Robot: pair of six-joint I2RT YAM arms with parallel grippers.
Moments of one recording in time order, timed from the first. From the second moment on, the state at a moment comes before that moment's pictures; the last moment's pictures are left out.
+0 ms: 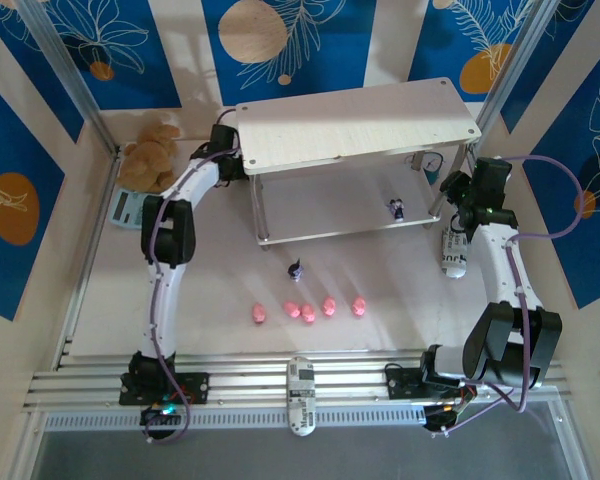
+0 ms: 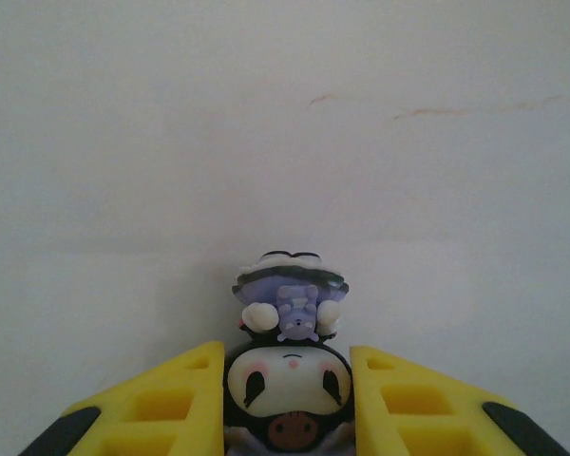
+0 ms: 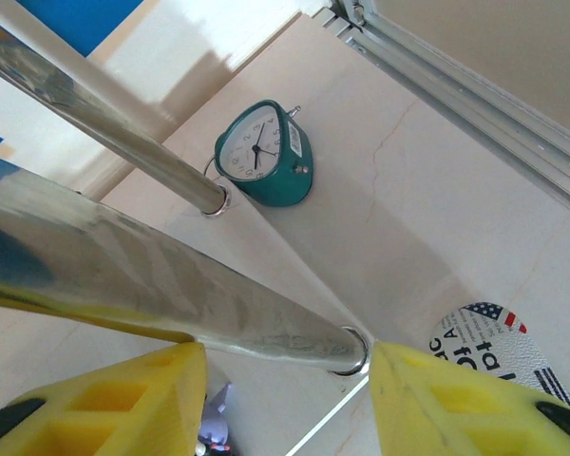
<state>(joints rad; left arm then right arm) -0.21 2.49 2.15 -0.53 0.08 -0.26 -0.21 1.32 1.06 -0.36 0.01 0.56</state>
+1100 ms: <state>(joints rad) -0.16 1.66 1.23 -0.41 0.08 -0.25 -0.21 1.40 1.03 -0.21 -0.10 0.43</state>
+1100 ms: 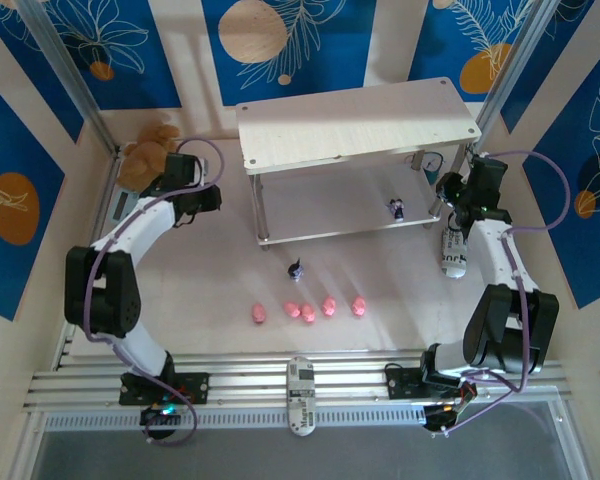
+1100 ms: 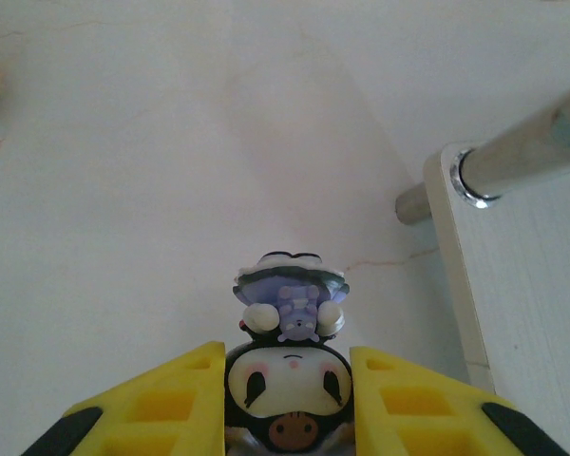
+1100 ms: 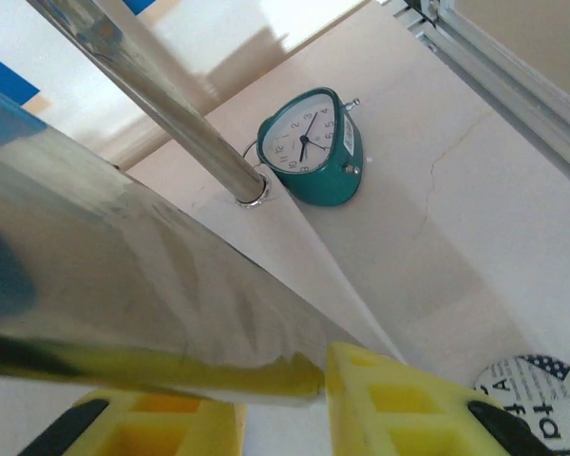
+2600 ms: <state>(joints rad) -0.08 1.45 1.14 -0.47 0.08 -0.23 0.01 1.38 1.00 -0.18 -0.08 0.28</state>
